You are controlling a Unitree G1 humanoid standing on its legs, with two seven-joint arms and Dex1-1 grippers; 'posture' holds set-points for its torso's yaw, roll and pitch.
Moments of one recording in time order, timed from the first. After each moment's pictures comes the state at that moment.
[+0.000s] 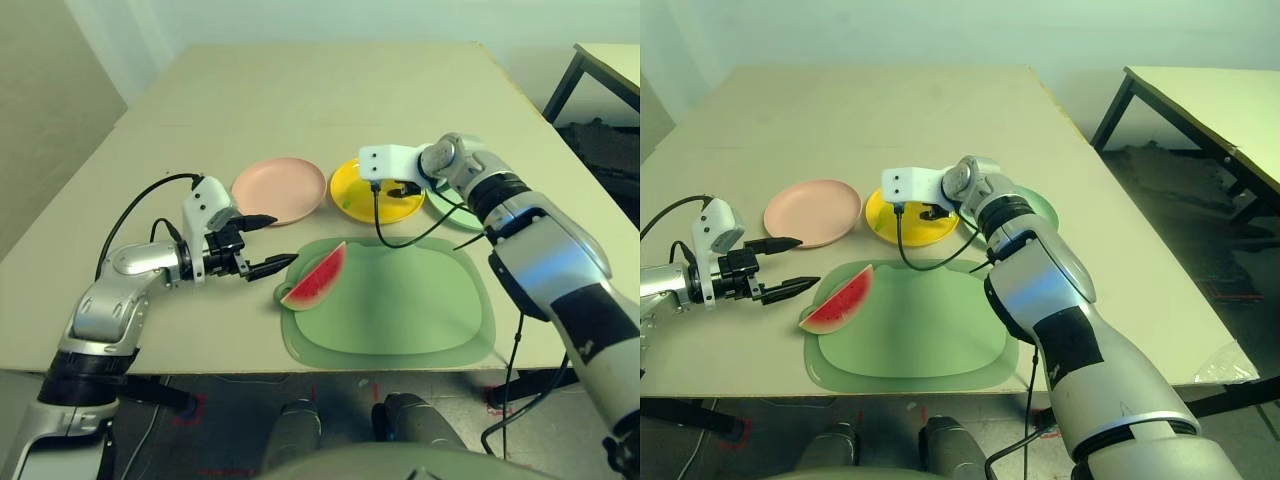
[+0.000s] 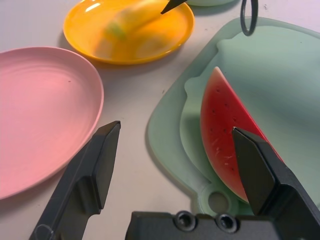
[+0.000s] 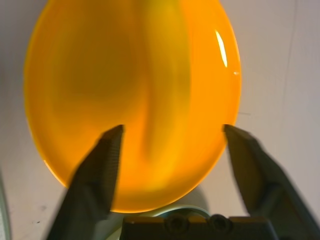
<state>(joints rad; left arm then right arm) -0.19 0.77 0.06 -0.13 -0.40 0.42 -0.99 -1.33 -0.24 0.53 1.35 -0.48 -0.19 0.79</state>
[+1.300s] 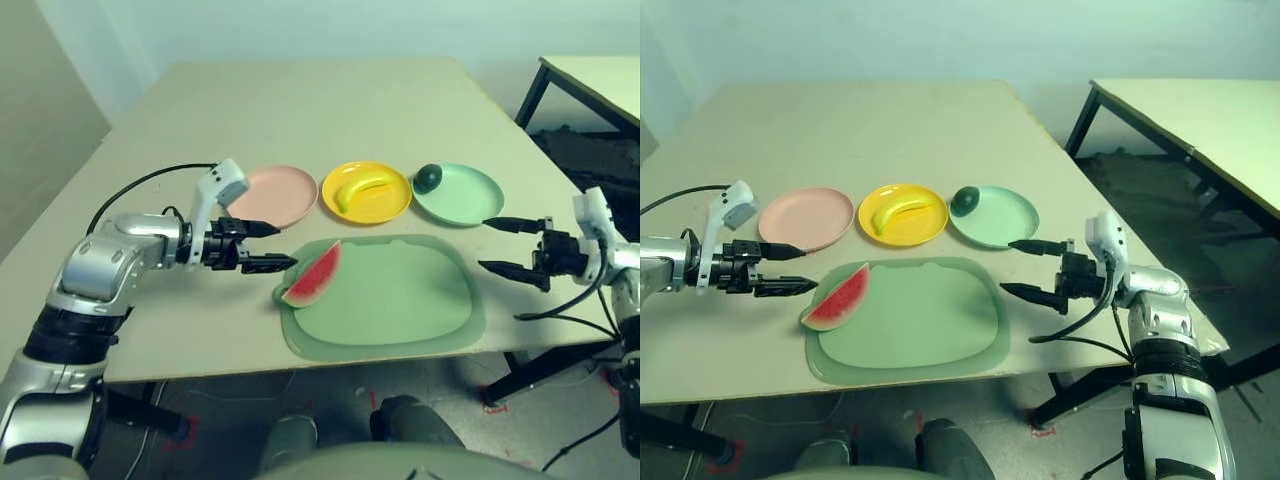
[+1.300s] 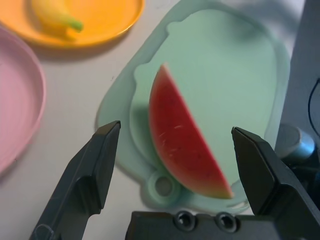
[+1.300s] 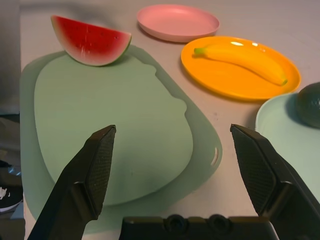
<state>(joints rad) -0.42 0.90 -0.06 -0.17 -0.45 0.76 -1.16 -0.45 -0.68 -0.17 0.74 0.36 -0.22 1.61</state>
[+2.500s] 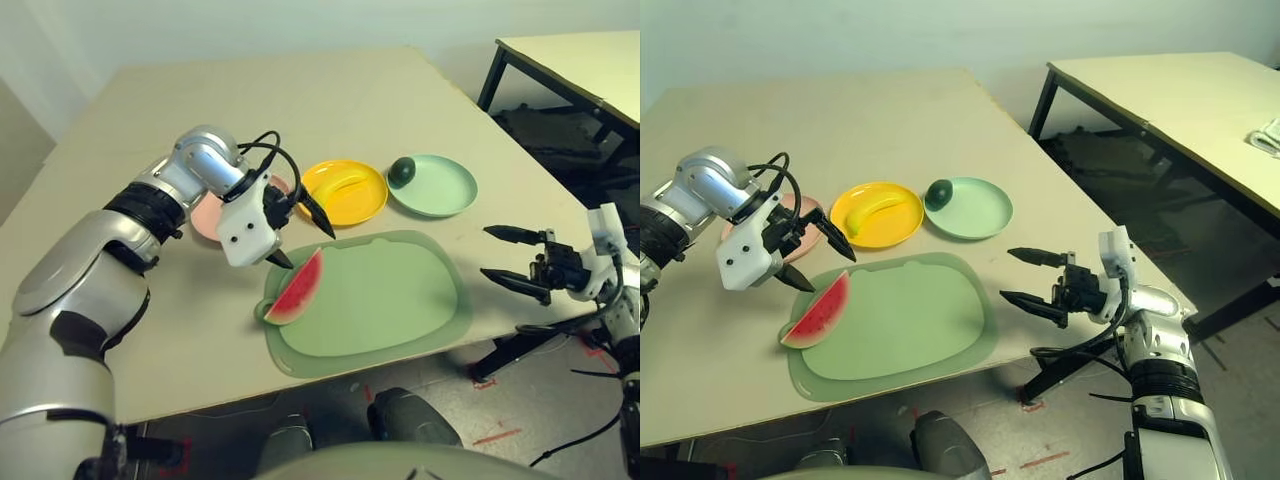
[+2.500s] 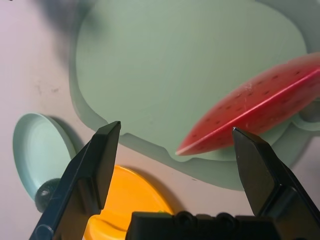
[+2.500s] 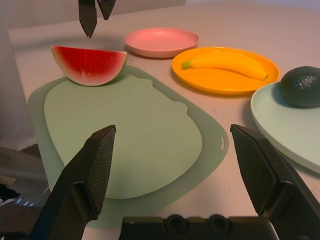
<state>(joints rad) -1.19 0.84 -1.02 0.71 -0.45 -1.13 -1.60 -0.35 -0.66 -0.17 0.61 0.49 -0.15 1.60</state>
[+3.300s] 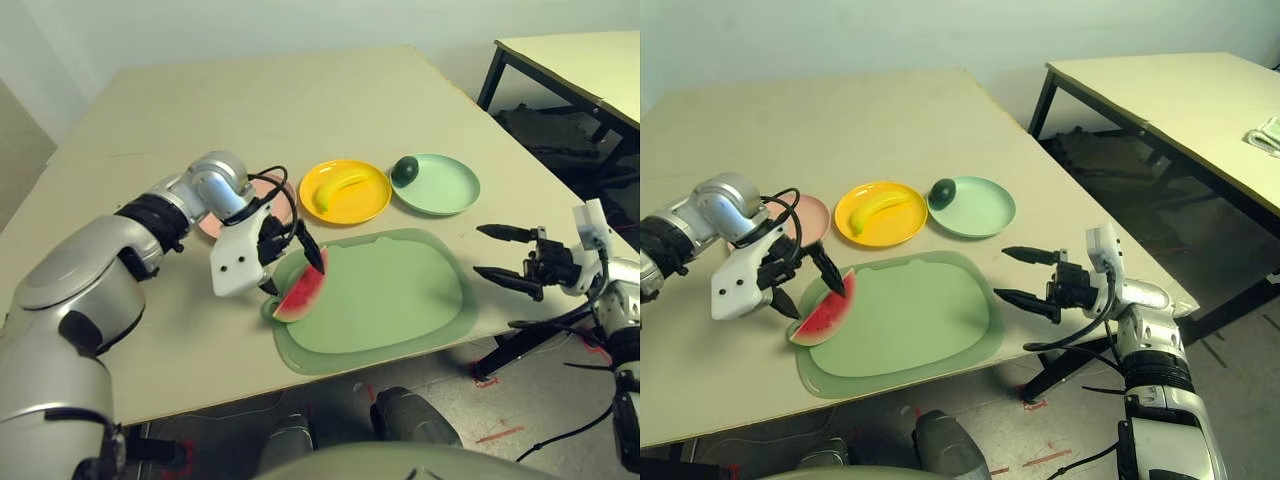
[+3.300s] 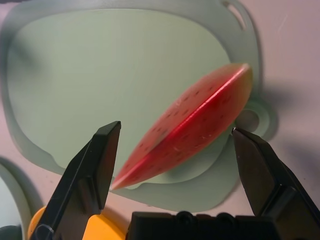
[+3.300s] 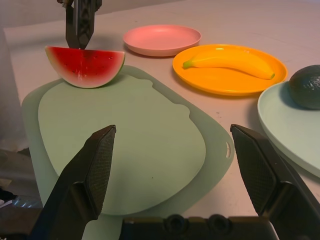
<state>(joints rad) -1.17 0.78 -1.18 0.81 -0.42 -1.29 -1.60 -0.39 -0.64 -0.16 0.65 0.47 -0.14 1.58</state>
